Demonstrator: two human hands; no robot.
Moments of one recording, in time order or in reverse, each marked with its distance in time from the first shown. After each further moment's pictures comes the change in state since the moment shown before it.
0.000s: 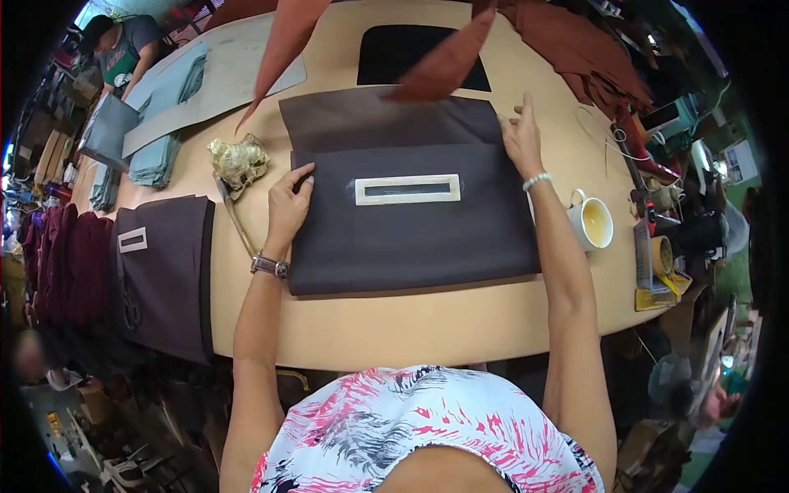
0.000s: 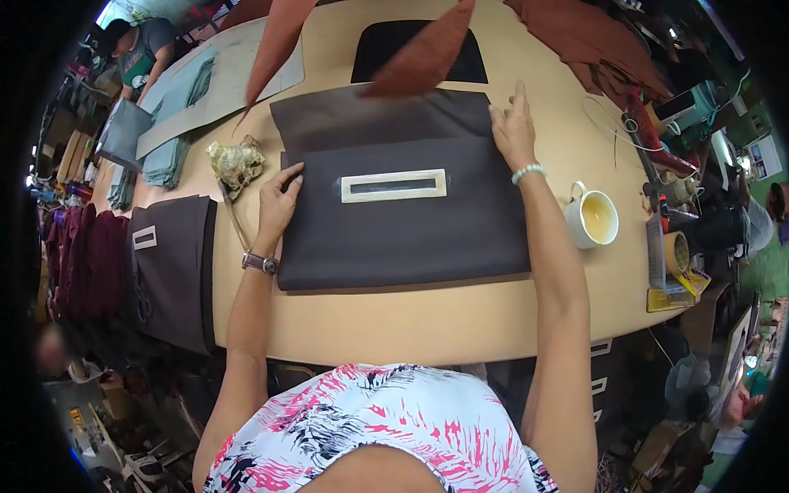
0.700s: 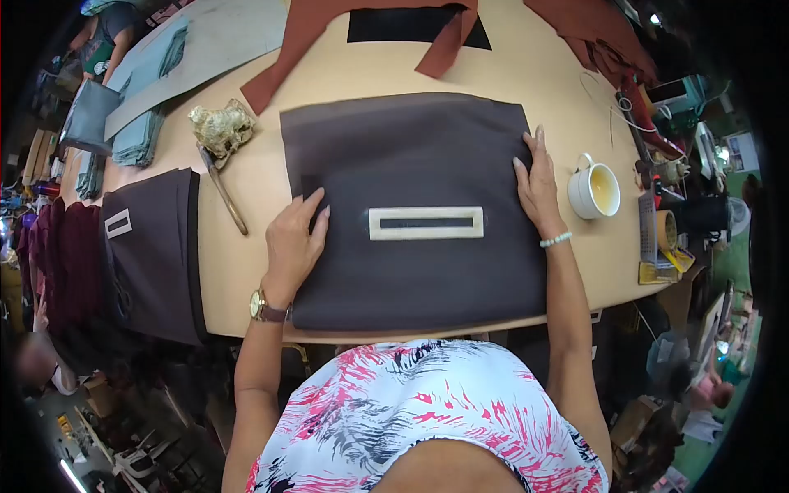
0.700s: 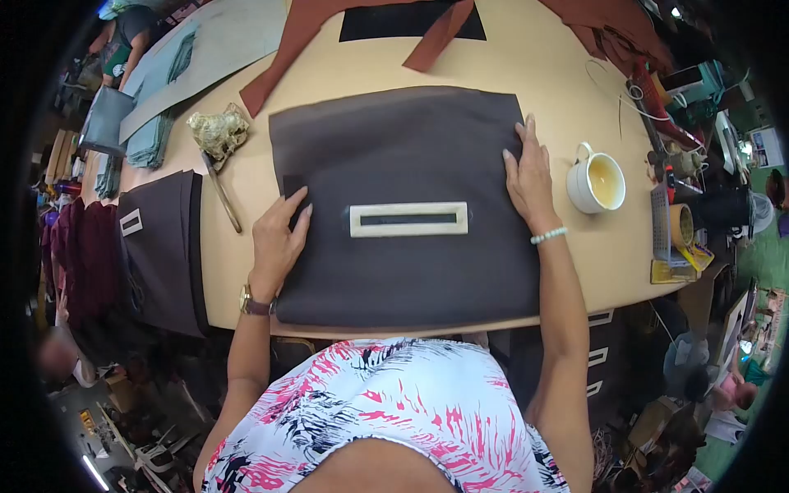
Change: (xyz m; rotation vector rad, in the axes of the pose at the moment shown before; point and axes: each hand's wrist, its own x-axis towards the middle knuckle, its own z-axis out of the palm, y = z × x) left_hand -0.097 0.070 -0.008 0.528 -0.154 0.206; right_hand -0.132 -0.007 -0.066 -0.176 -0.235 -0.102
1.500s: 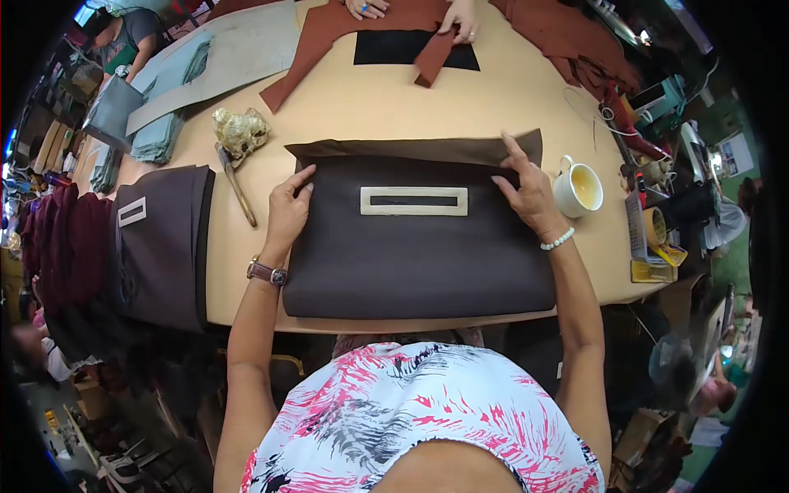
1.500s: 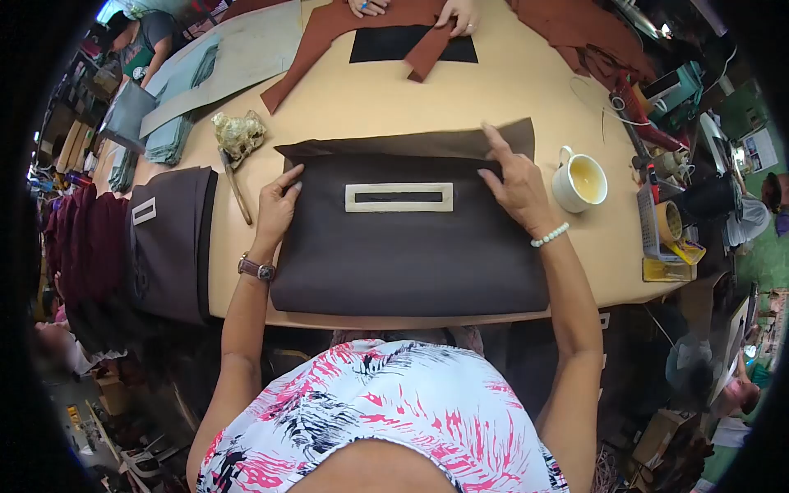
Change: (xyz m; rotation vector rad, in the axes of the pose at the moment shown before) left_hand 0.021 -0.046 0.016 -0.593 0.001 -0.285; right_hand -0.003 -0.042 -0.048 0.046 -0.110 -0.280
